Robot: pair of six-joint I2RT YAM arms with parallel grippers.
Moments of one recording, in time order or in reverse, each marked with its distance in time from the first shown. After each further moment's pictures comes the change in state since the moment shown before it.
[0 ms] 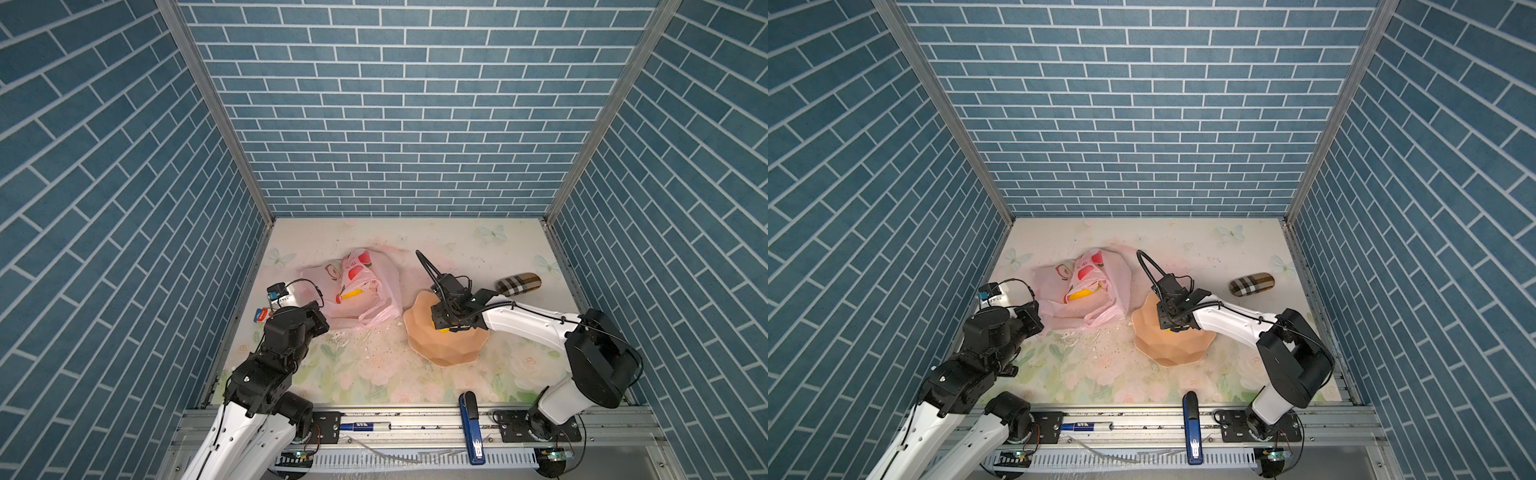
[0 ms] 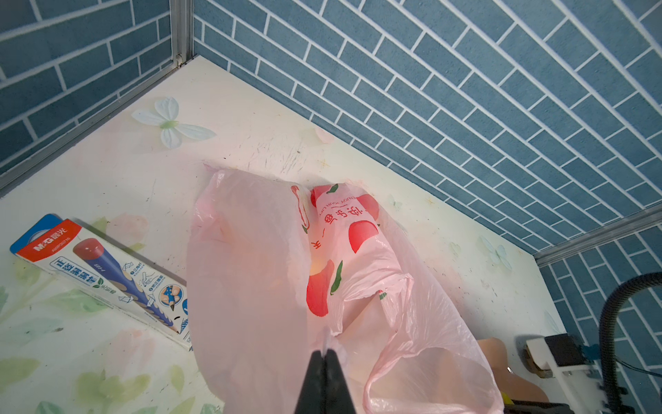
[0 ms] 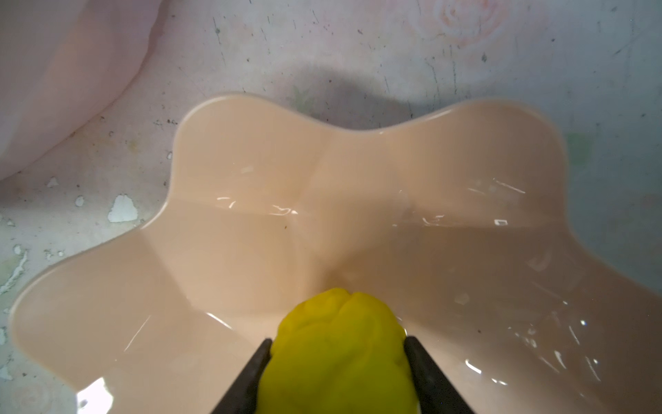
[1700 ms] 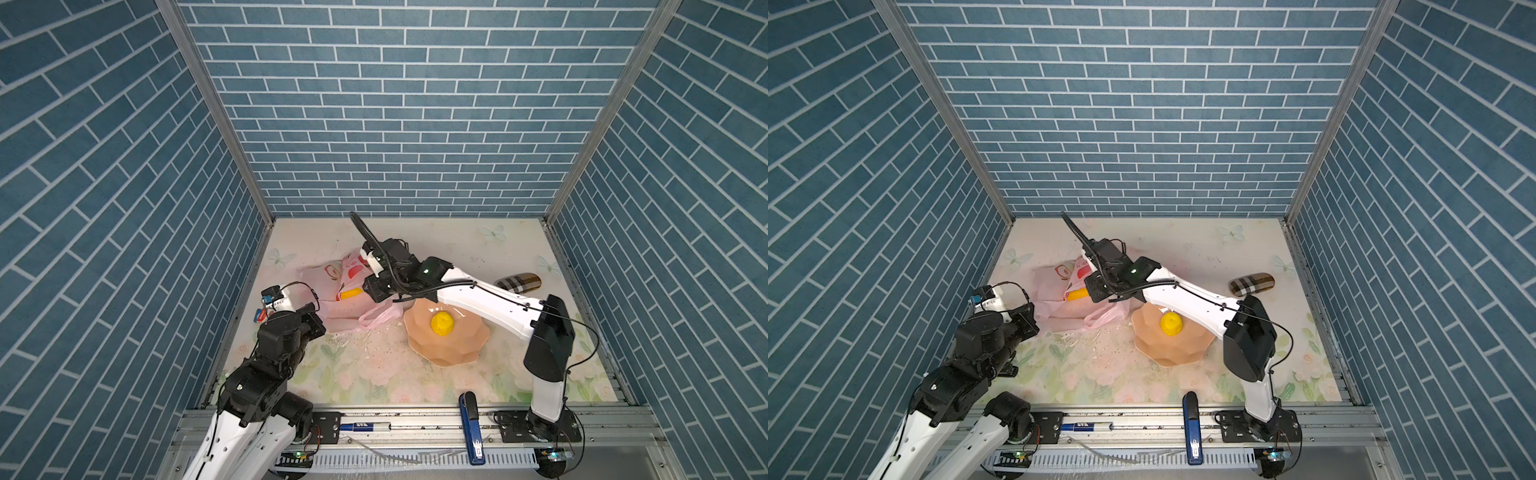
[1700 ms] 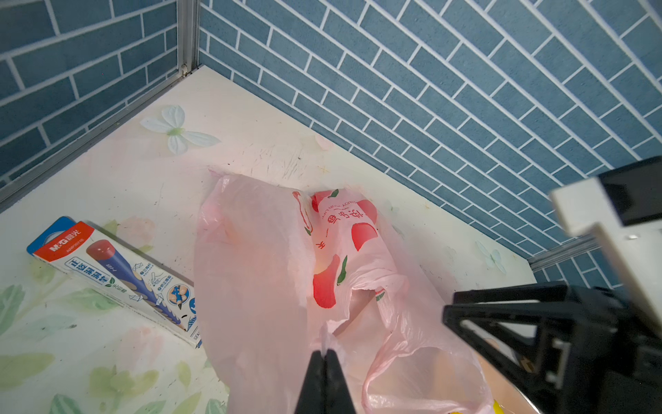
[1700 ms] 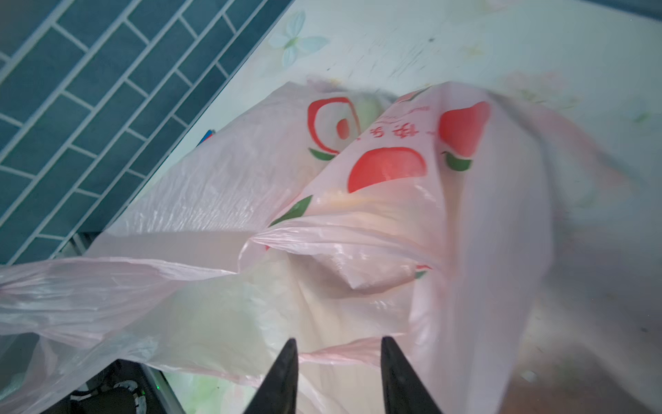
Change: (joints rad) left arm 0.000 -0.048 0.019 -0.046 -0.016 -0.001; right arm 0.227 0.365 0.818 -0.122 -0.185 -0.191
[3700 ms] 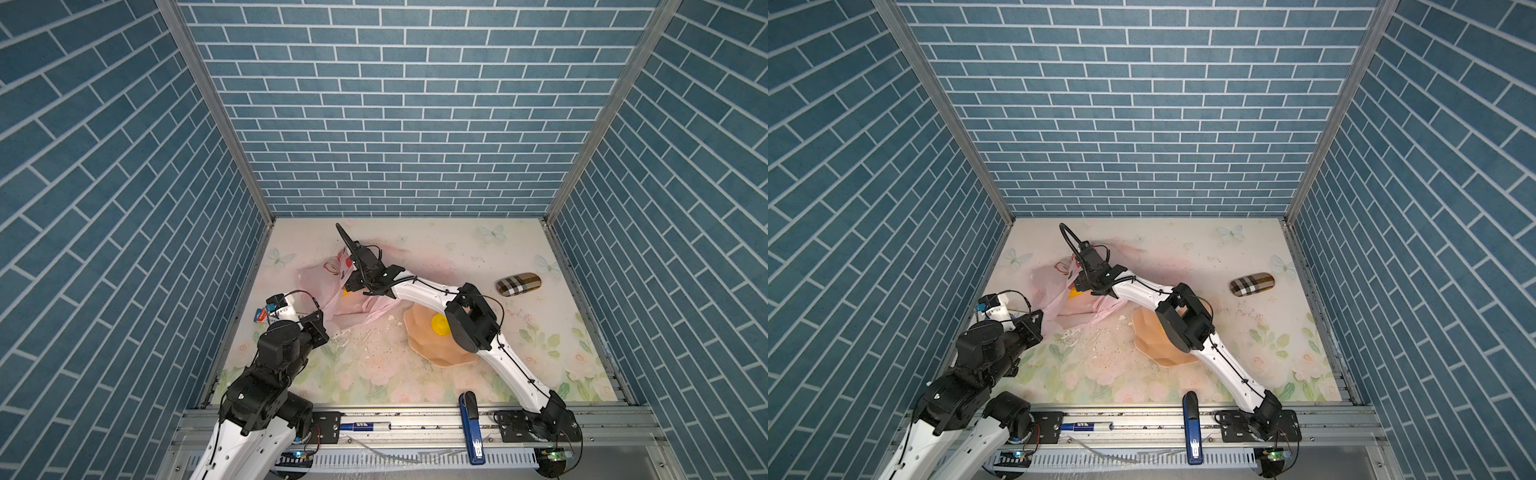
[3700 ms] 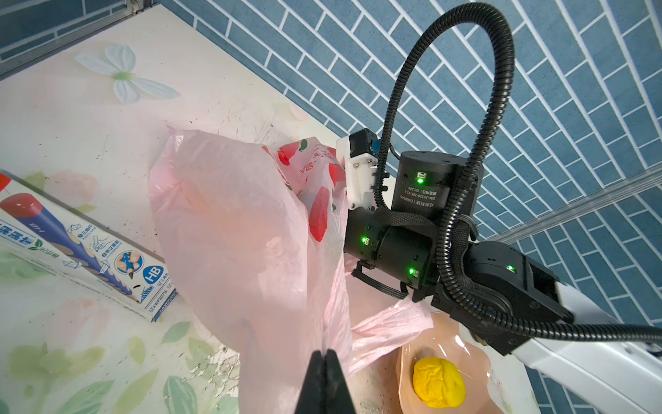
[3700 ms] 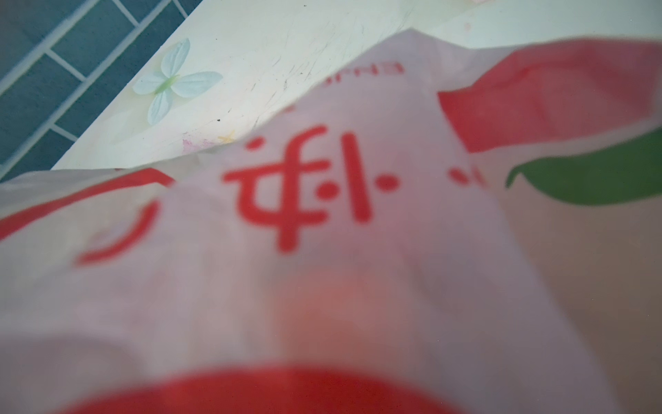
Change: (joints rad) left arm 0.000 -0.092 -0.093 0.023 0.133 -0.080; right arm -0.085 0.604 0.389 0.321 0.146 0.048
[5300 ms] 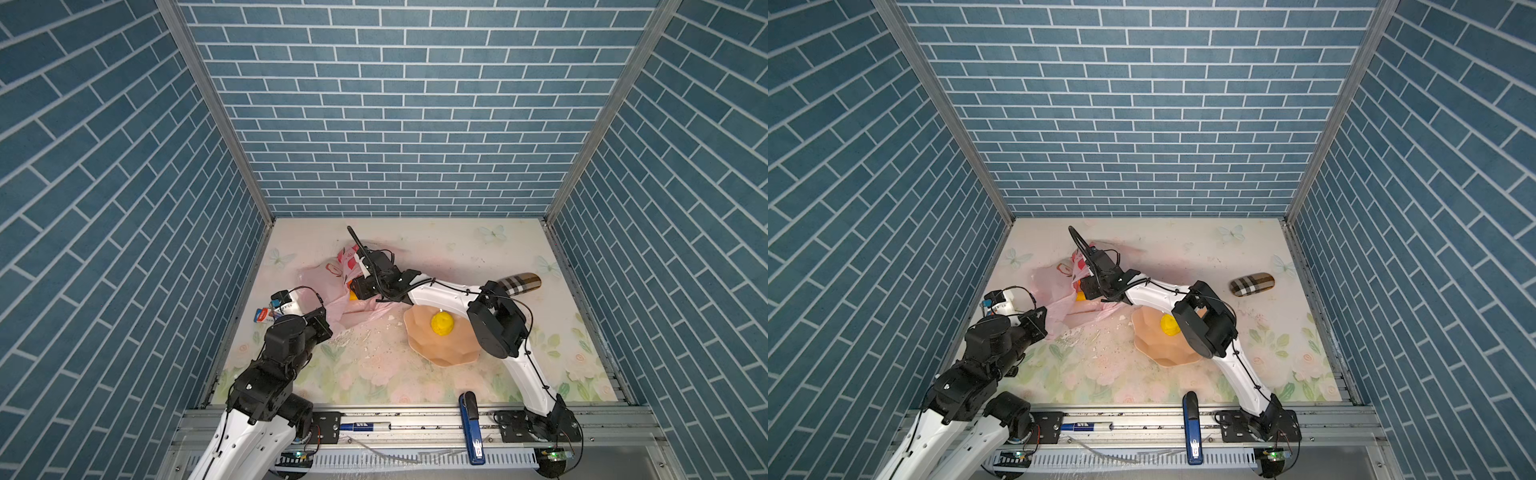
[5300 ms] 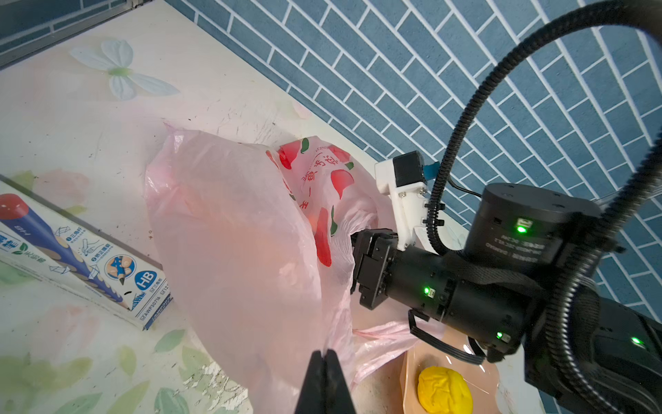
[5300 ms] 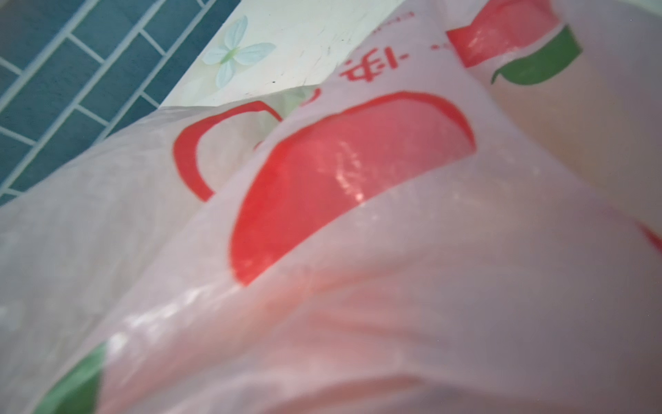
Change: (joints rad) left arm 0.000 0.064 -0.021 0.075 -0.014 -0.003; right arm 0.019 -0.314 -0.418 0.098 -0.132 0.002
